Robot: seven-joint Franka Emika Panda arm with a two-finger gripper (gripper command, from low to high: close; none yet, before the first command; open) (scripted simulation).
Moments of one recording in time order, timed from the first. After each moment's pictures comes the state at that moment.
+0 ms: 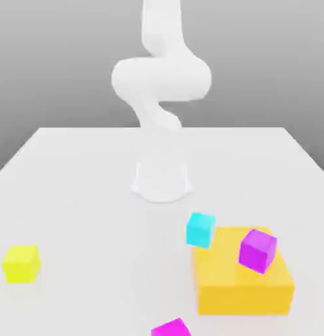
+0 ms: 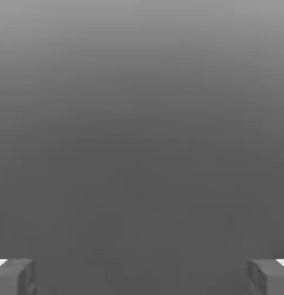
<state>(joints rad) 0.02 -0.71 -0.02 -2.30 0.01 2.33 0.76</state>
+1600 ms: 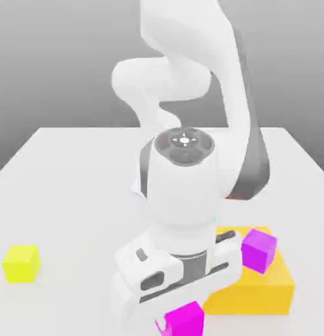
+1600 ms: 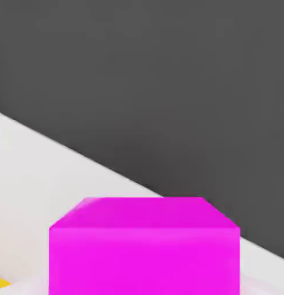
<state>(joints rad) 0.15 0.27 -0.05 -2.32 0.06 2.59 0.31</state>
